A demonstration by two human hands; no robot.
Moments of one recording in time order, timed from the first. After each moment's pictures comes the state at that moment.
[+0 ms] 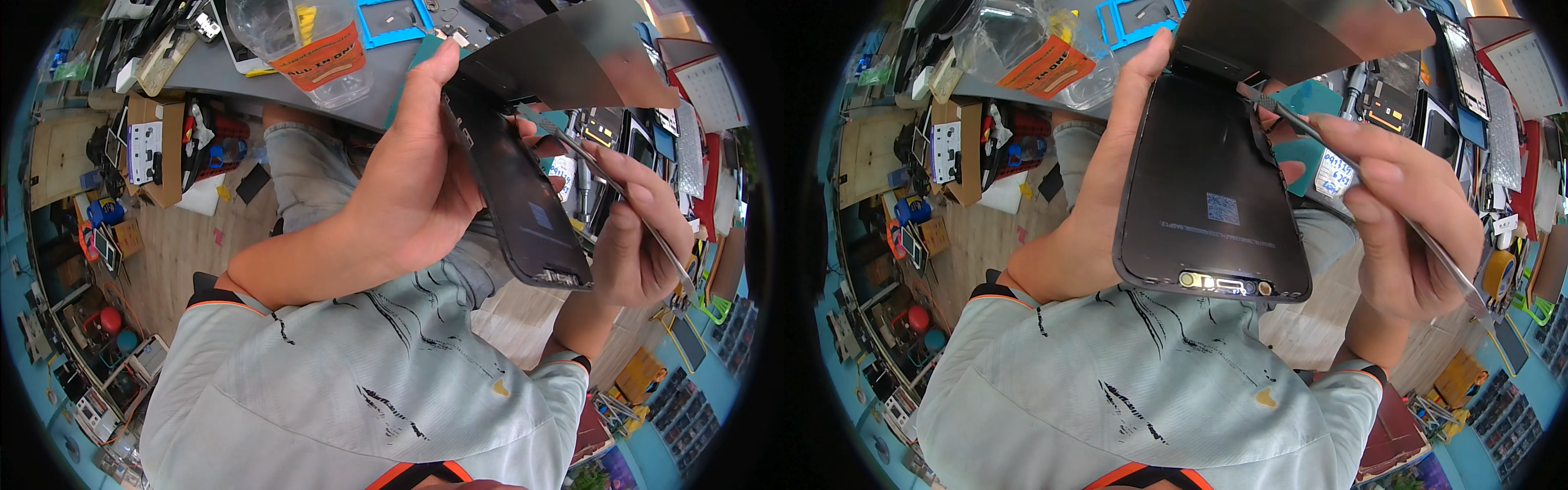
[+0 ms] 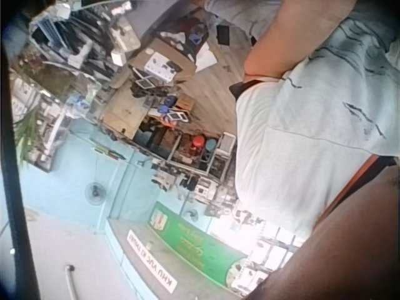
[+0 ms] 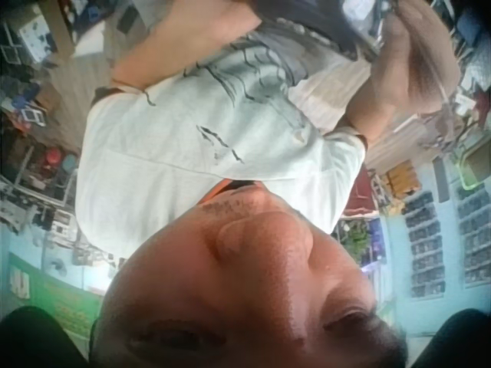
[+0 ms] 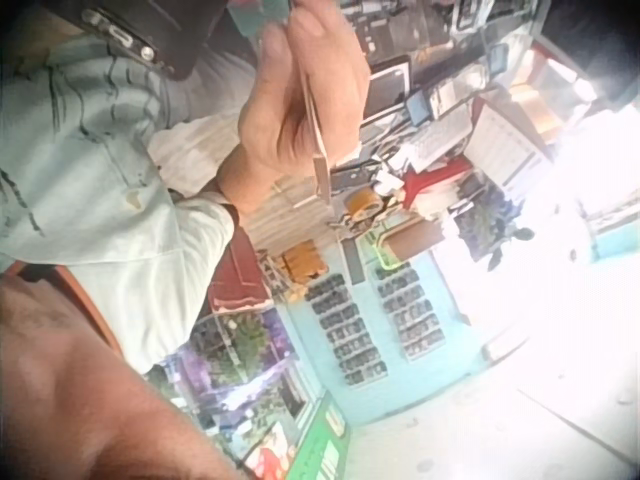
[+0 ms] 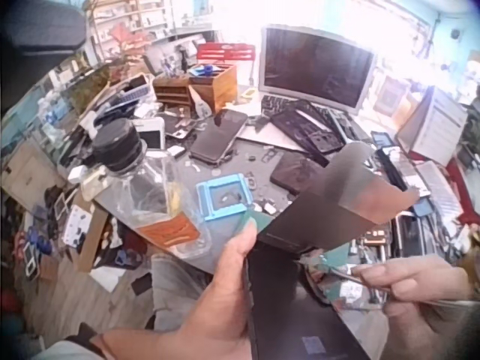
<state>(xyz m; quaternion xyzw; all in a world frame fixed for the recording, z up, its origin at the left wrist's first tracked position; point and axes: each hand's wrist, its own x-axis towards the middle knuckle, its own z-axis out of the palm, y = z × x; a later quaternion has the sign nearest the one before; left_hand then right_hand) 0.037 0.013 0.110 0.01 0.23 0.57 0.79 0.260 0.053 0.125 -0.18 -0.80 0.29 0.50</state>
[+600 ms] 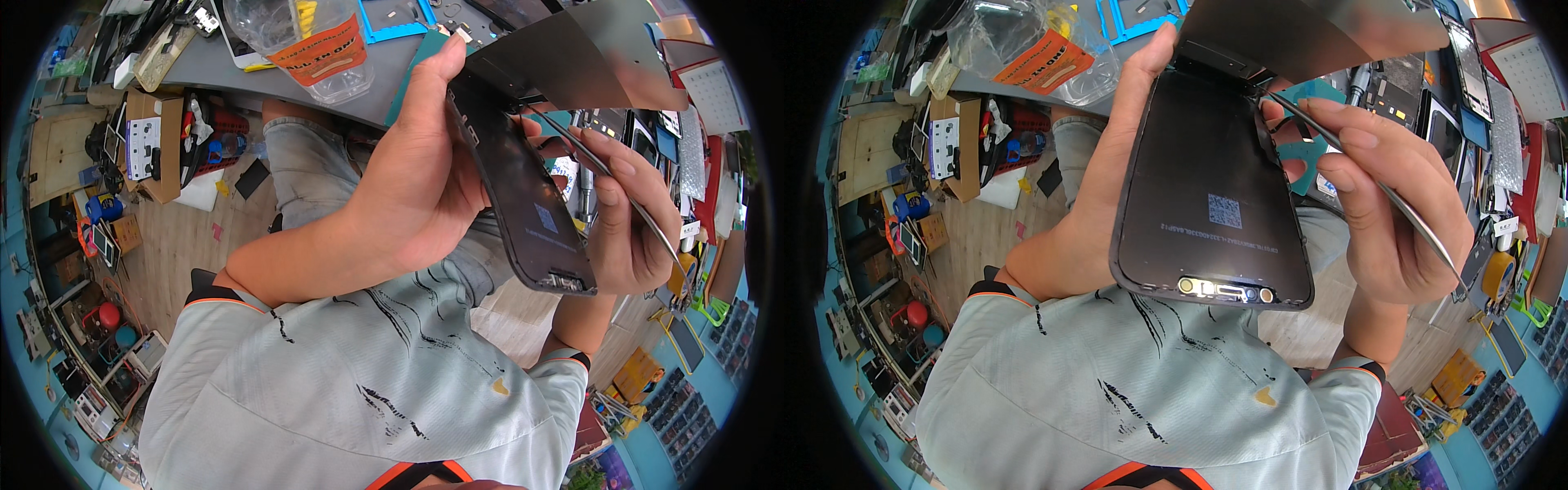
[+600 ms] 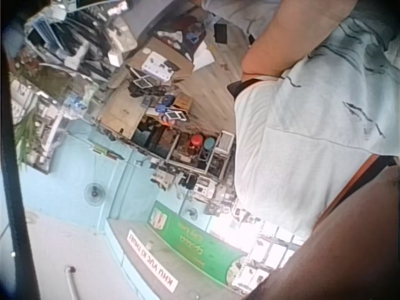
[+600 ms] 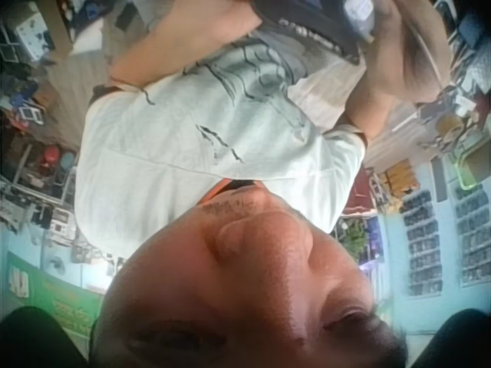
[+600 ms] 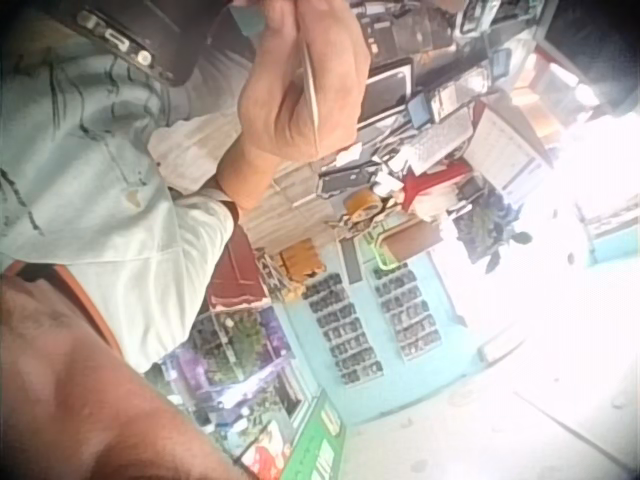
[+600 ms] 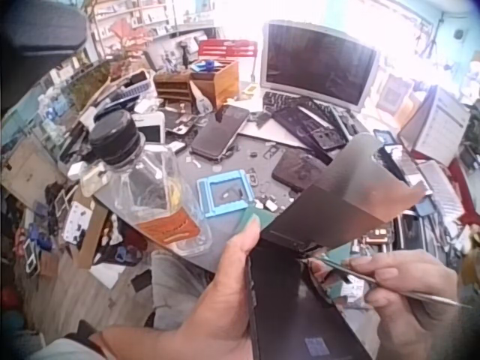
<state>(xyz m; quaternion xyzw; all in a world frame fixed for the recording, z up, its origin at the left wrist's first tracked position) 0.037 0.015 0.108 -0.01 0.23 0.56 0.80 0.257 0.059 0.115 -0.21 -0.82 0.26 0.46</state>
